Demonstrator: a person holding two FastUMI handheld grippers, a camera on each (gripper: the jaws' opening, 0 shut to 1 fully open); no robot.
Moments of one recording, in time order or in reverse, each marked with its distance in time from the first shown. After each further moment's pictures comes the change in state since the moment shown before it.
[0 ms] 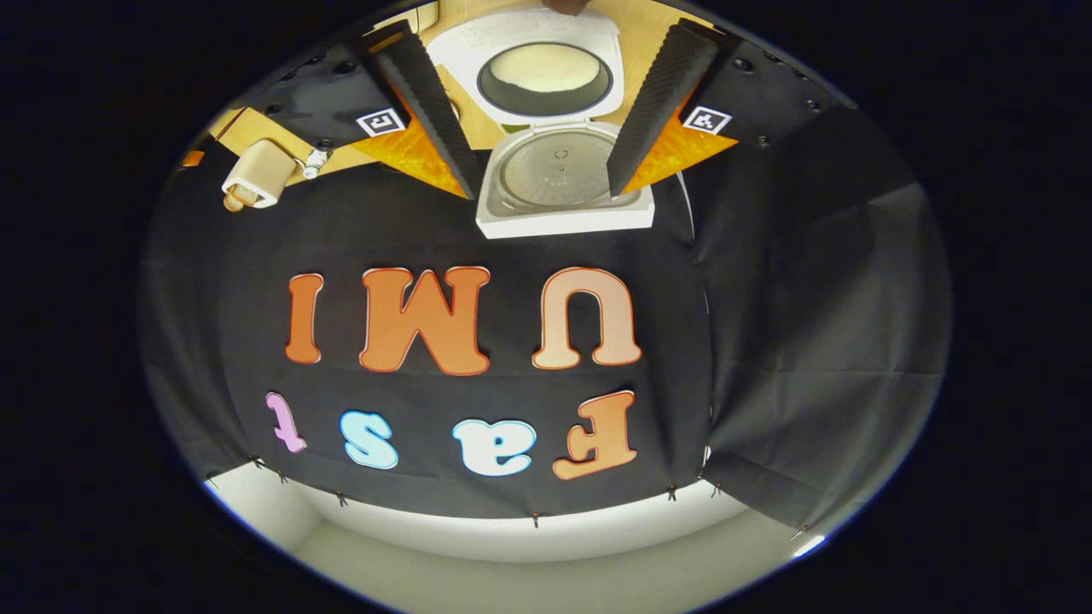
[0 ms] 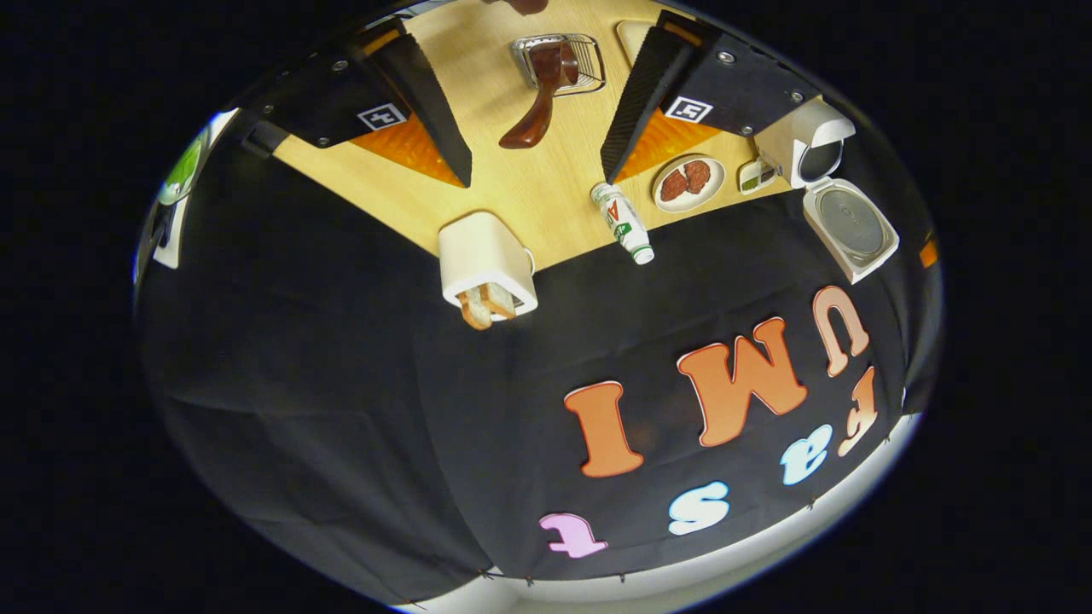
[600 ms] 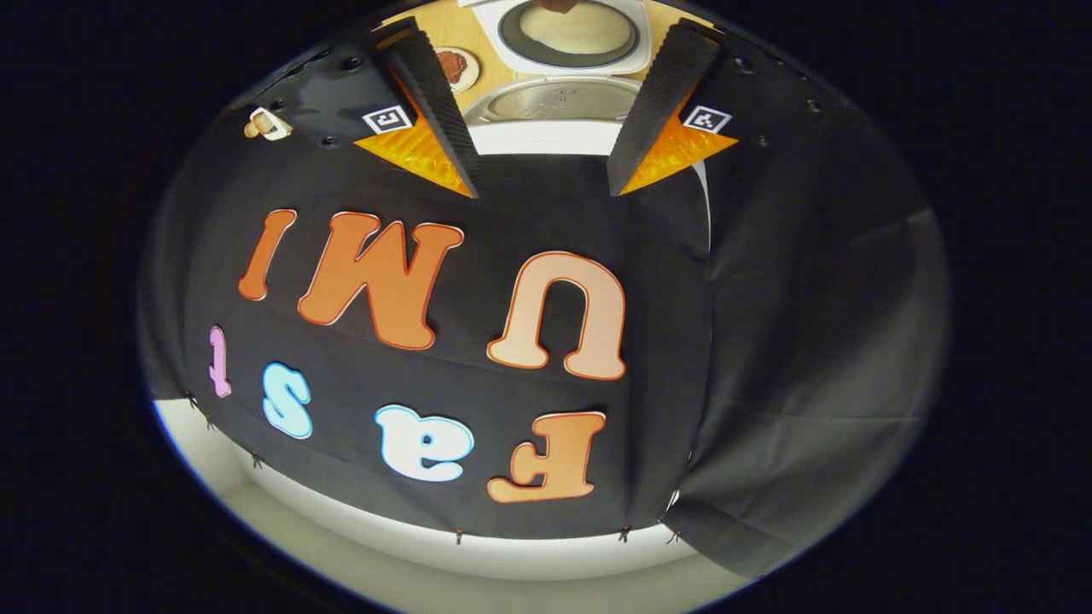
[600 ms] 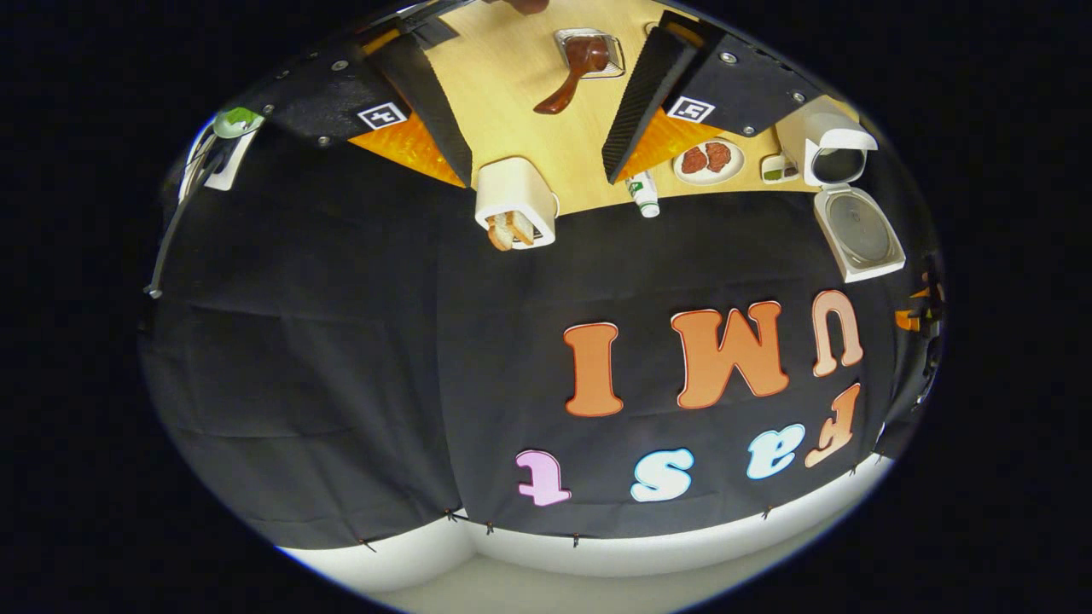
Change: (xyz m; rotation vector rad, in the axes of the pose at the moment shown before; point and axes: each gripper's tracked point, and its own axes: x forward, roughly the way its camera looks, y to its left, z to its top) left arm 0.144 0.028 0.042 -0.212 0.100 0.003; right arm -0.071 -0.006 0.069 -0.152 -0.165 -0.101
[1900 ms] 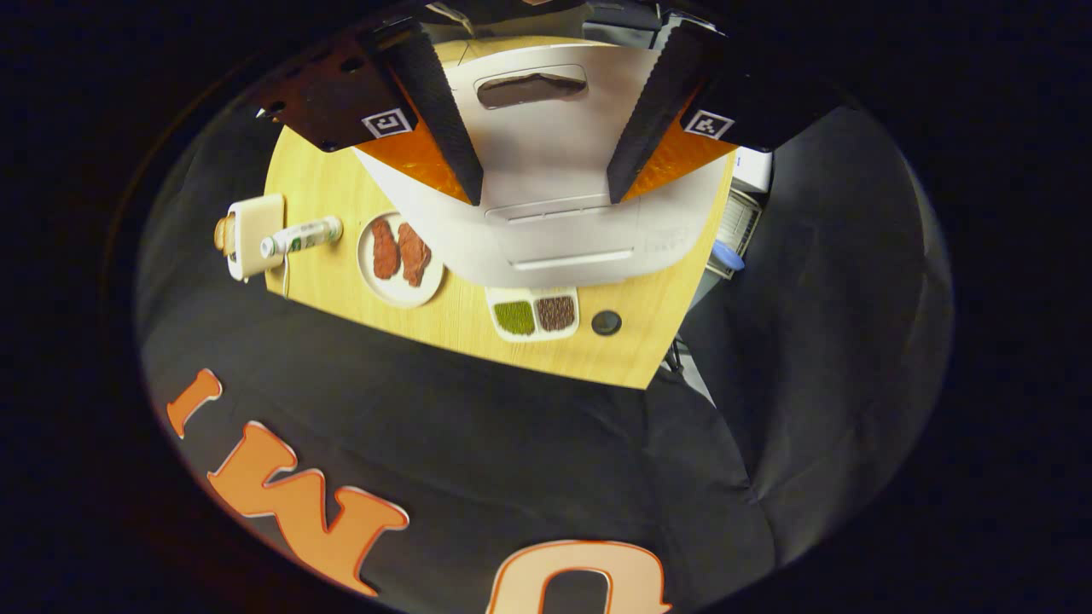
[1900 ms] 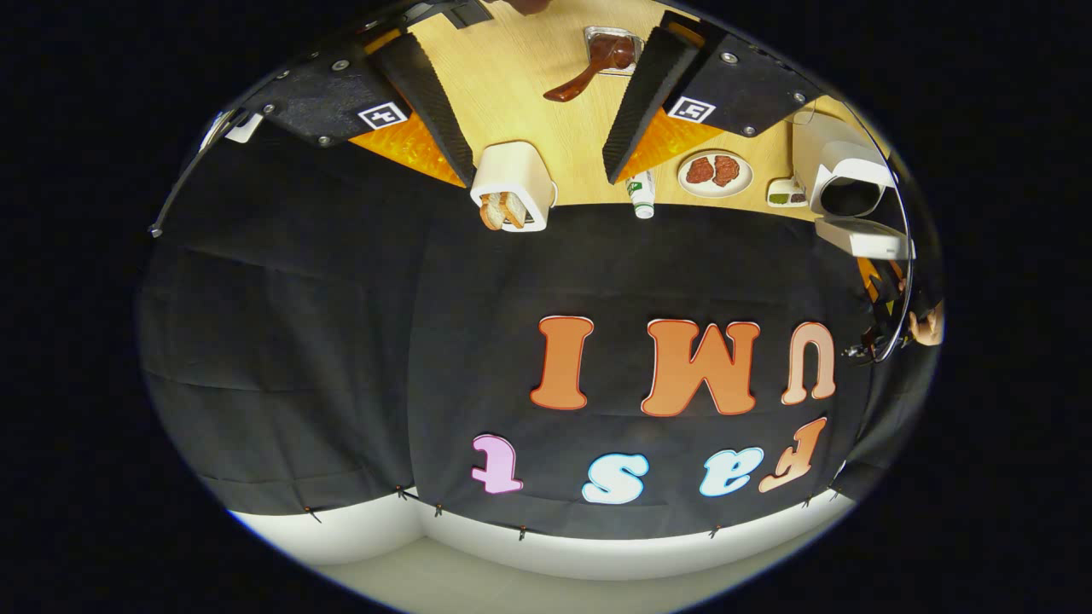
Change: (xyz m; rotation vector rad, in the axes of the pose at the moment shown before) left arm -0.016 0.005 -0.239 0.106 1.054 0.082; right arm 0.015 0.024 0.011 -0.126 -0.048 0.099
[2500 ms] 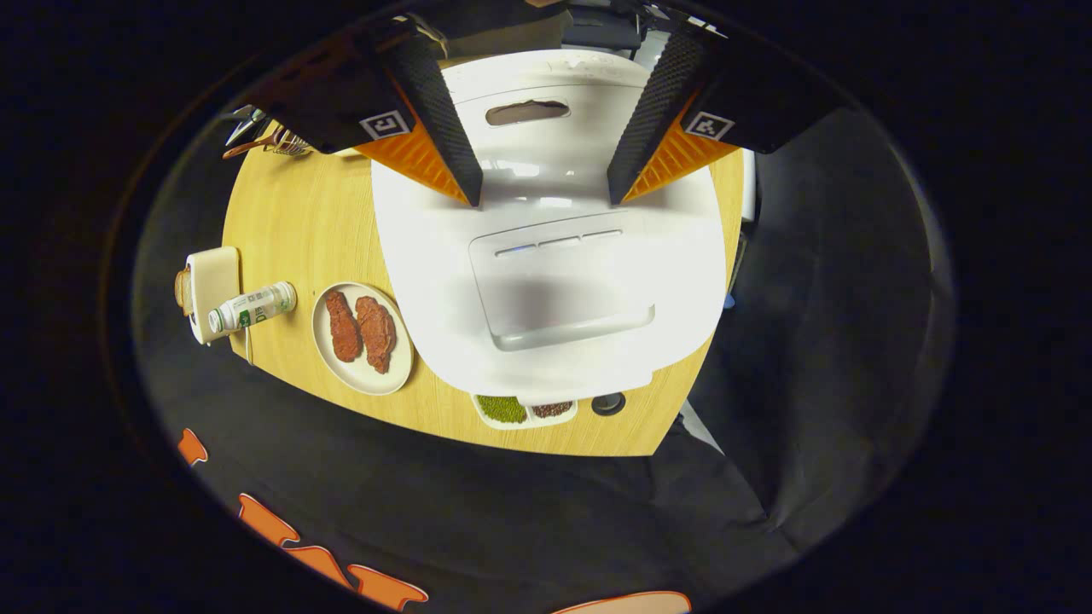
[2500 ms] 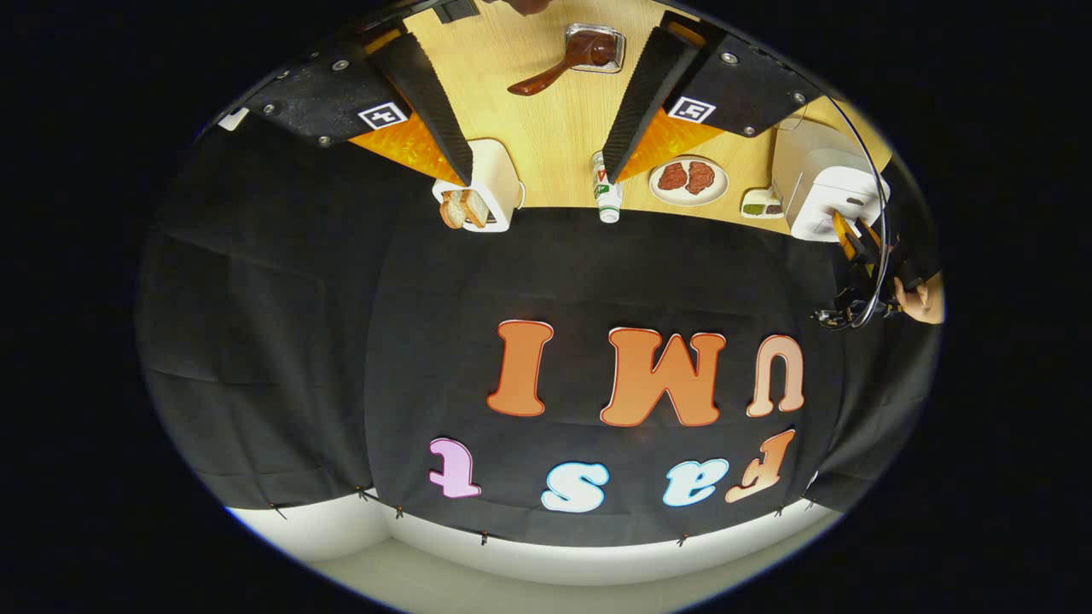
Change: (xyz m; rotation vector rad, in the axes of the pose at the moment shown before) left arm 0.049 0.001 -0.070 0.049 0.096 0.061; right arm 0.013 0.037 -0.002 -0.051 0.008 0.108
